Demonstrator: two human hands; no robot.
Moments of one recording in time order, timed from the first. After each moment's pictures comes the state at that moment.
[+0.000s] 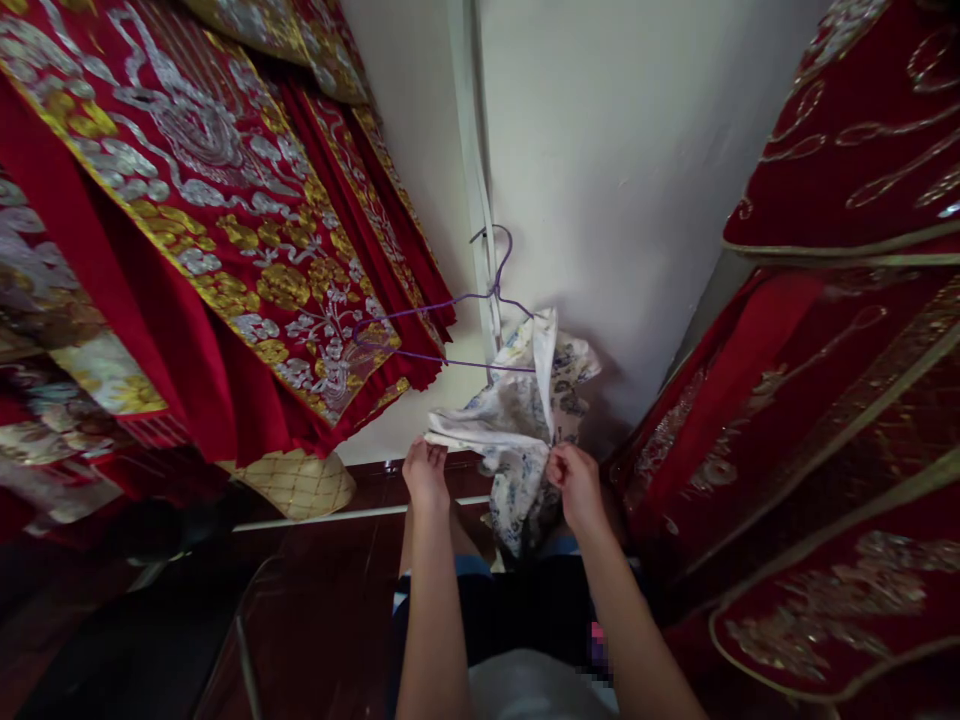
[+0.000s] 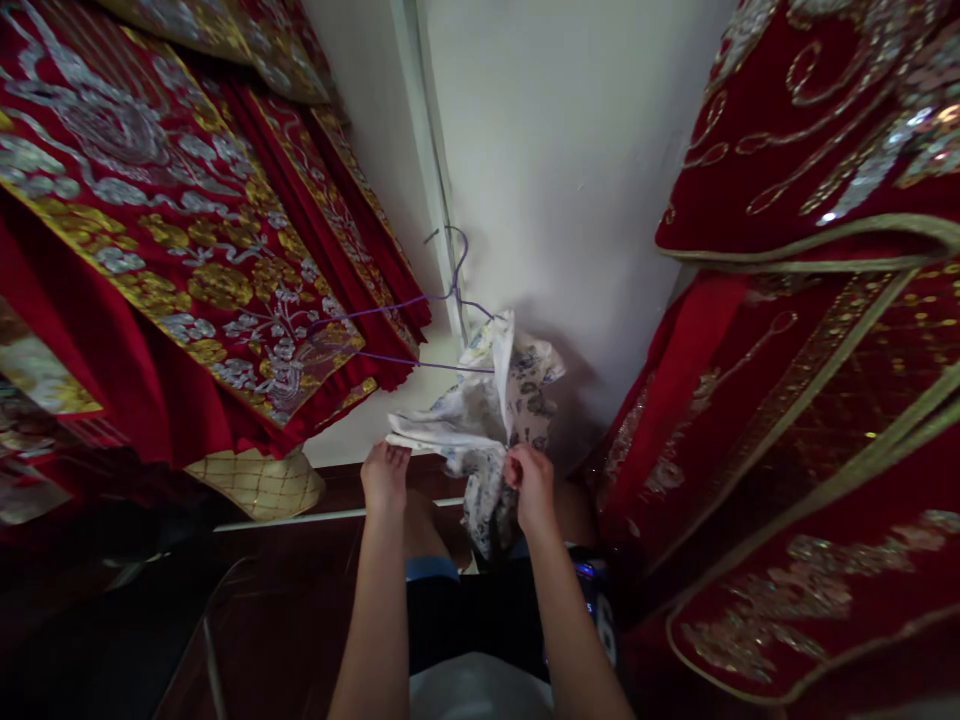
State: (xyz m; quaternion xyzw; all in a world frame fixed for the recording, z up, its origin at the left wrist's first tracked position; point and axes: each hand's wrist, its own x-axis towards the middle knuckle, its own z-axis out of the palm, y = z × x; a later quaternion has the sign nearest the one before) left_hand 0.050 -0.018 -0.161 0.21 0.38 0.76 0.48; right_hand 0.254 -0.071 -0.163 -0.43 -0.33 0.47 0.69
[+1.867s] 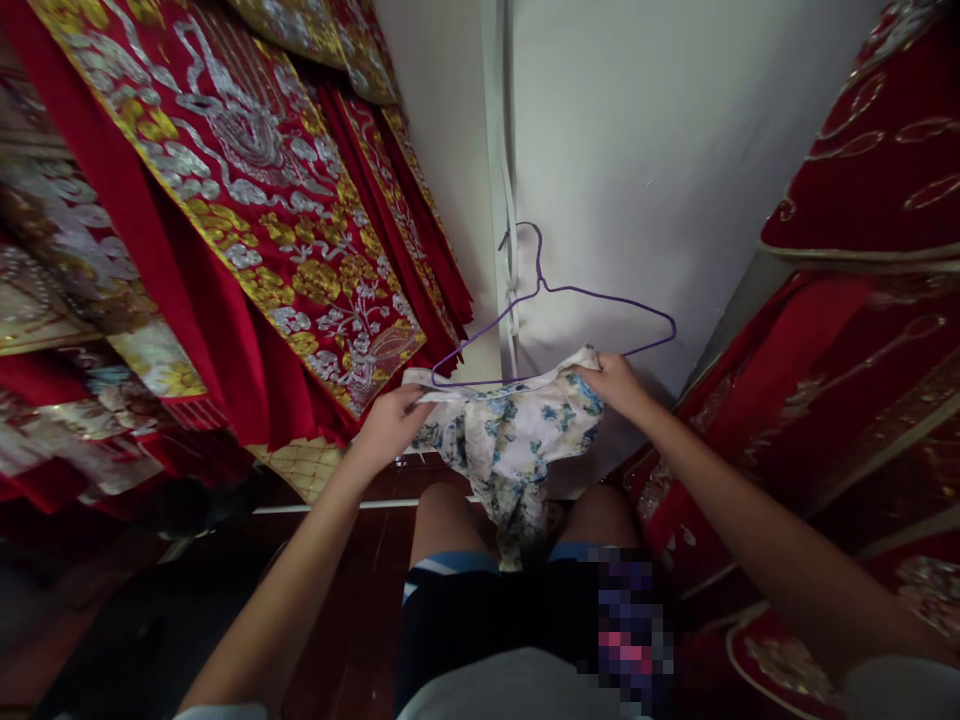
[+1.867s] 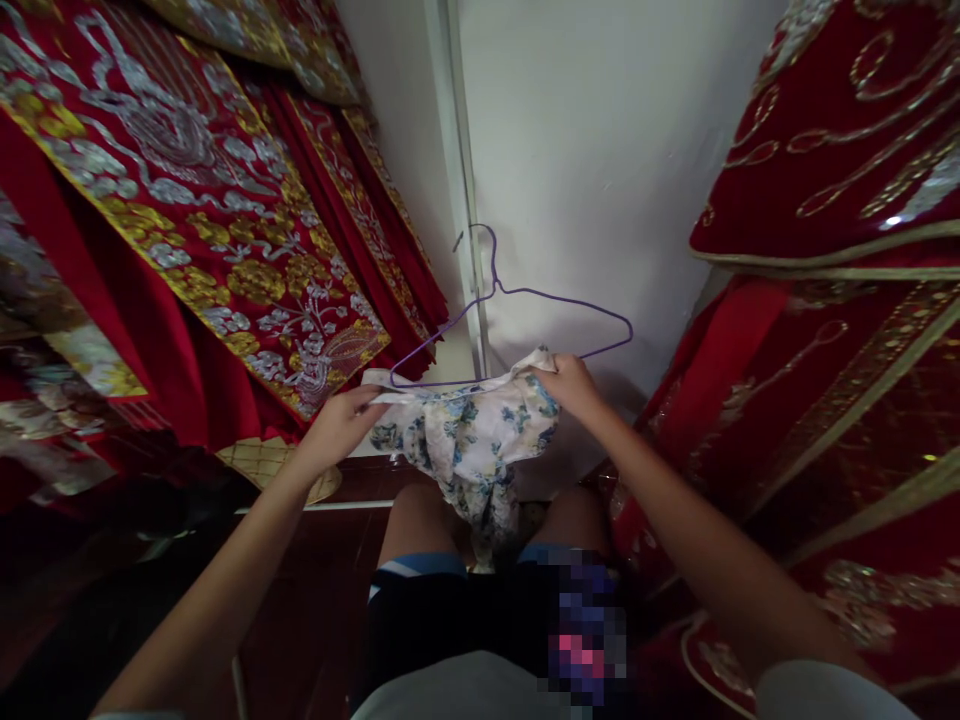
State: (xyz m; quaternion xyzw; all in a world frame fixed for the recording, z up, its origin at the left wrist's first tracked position) left_hand -0.024 -0.026 -0.036 0.80 0.51 0.30 0.08; right_hand 0.341 0.052 -0.091 -0.57 -0.64 0.20 0.48
